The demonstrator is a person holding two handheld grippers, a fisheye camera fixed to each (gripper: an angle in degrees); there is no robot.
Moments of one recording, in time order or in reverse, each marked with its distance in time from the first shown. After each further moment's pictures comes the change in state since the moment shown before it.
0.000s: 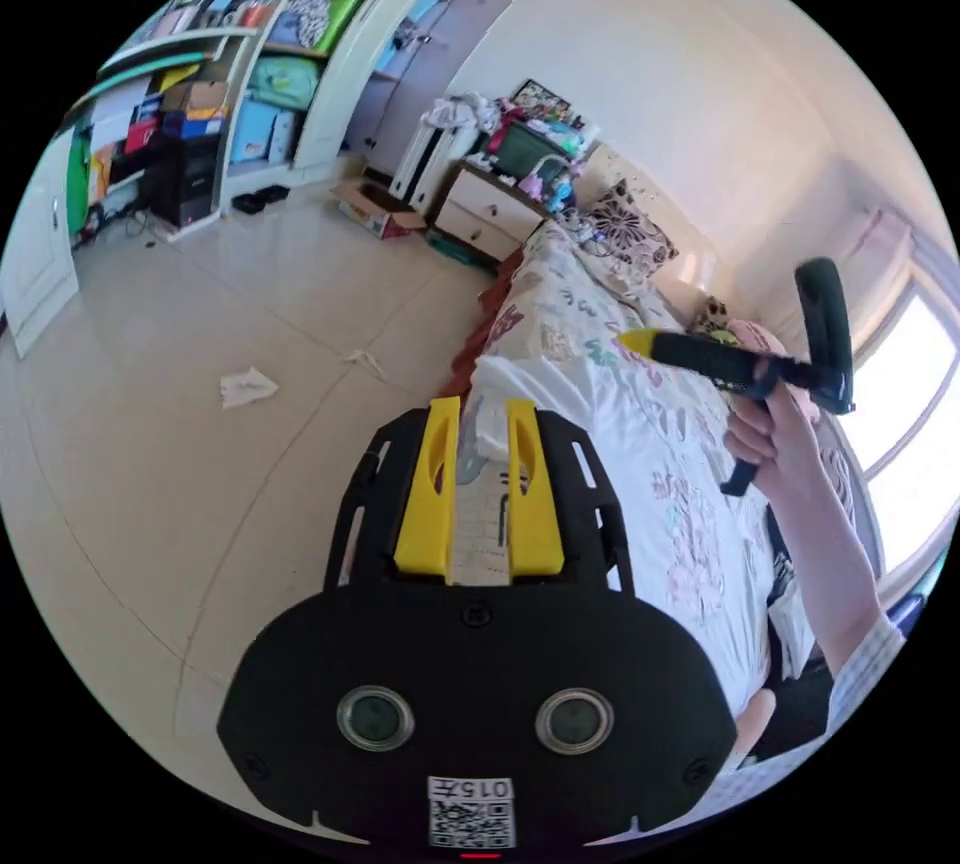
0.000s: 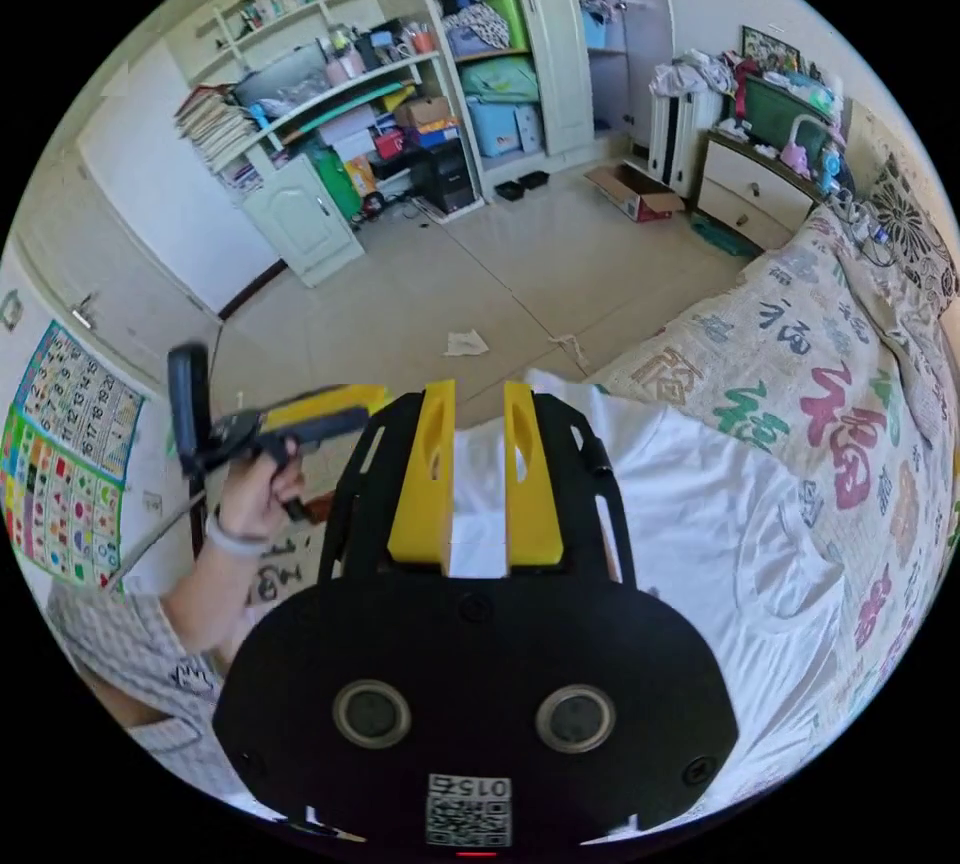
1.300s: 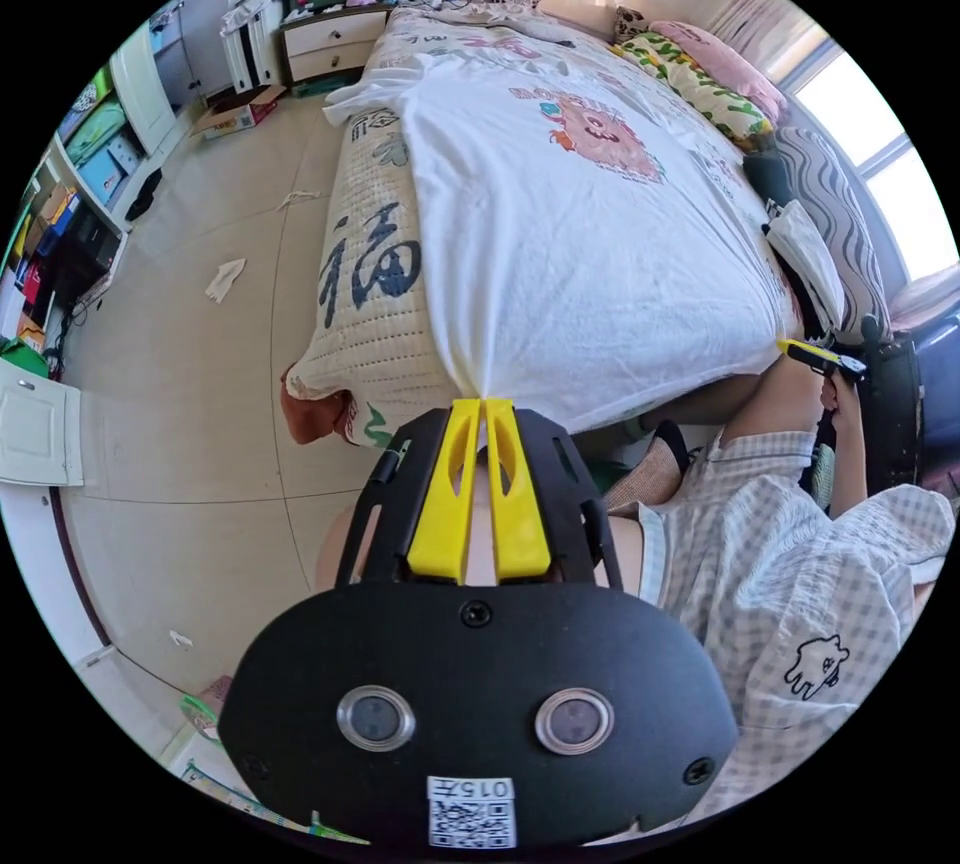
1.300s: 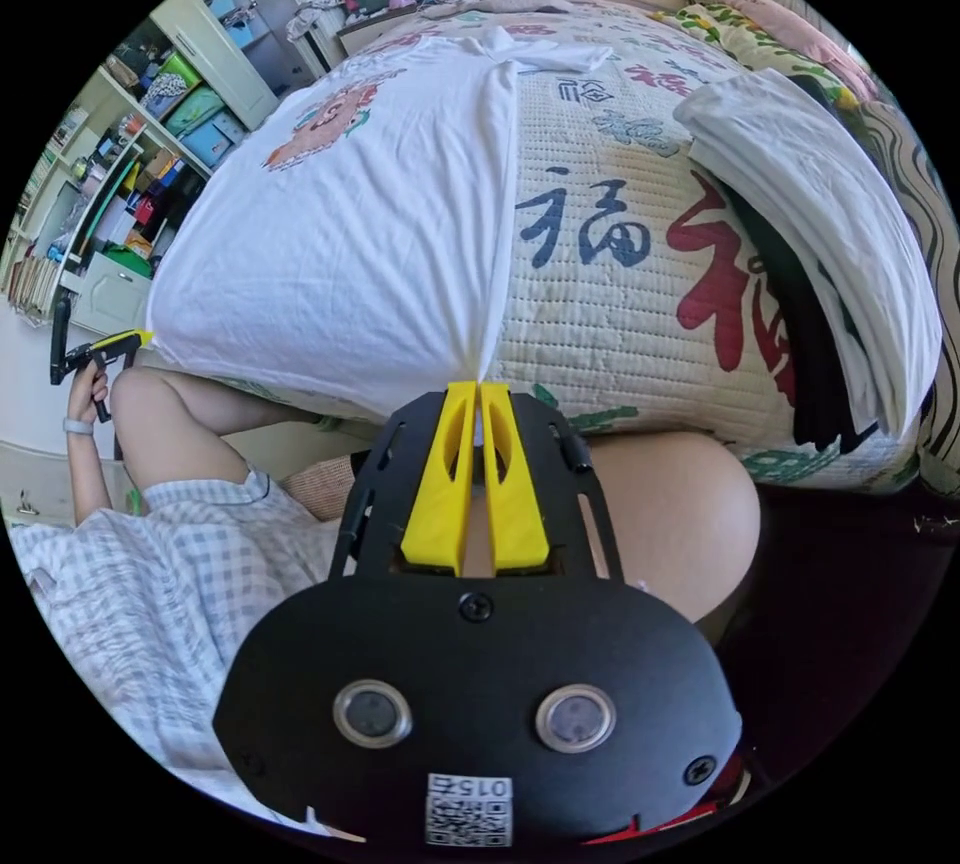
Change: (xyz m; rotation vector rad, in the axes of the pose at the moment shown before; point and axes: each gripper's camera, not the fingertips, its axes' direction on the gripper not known) left arm 0.178 0.292 0.025 -0.630 -0.088 0.389; right arm -0.034 0.640 -0.267 -0.157 0.317 0.769
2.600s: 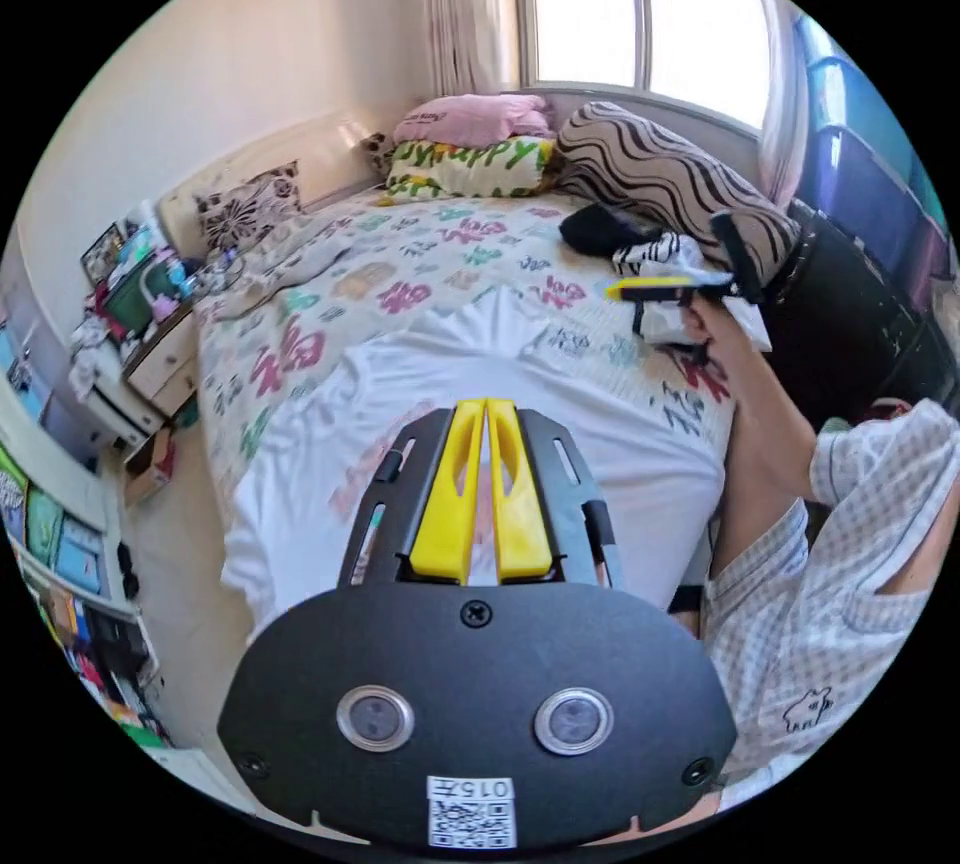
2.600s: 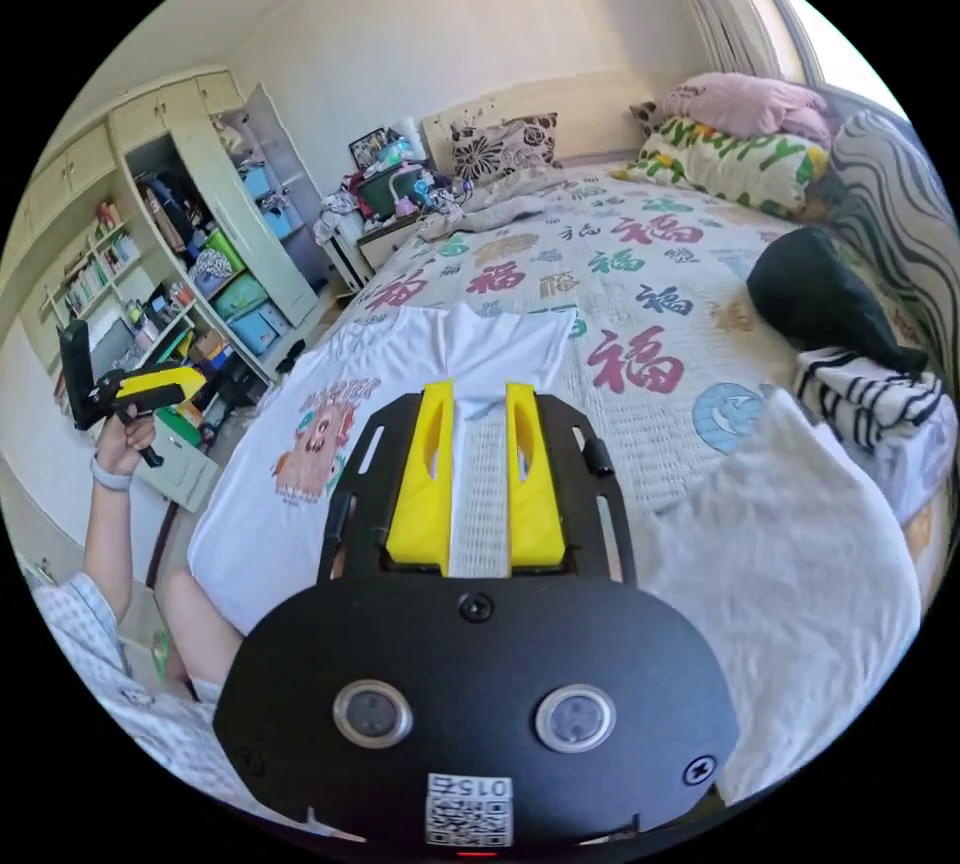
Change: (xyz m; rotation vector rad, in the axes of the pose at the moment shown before) left arm 0.236 -0.278 0.077 0.386 0.080 0.668; right arm 0.201 -0.188 -0.099 0.487 -0.189 0.110
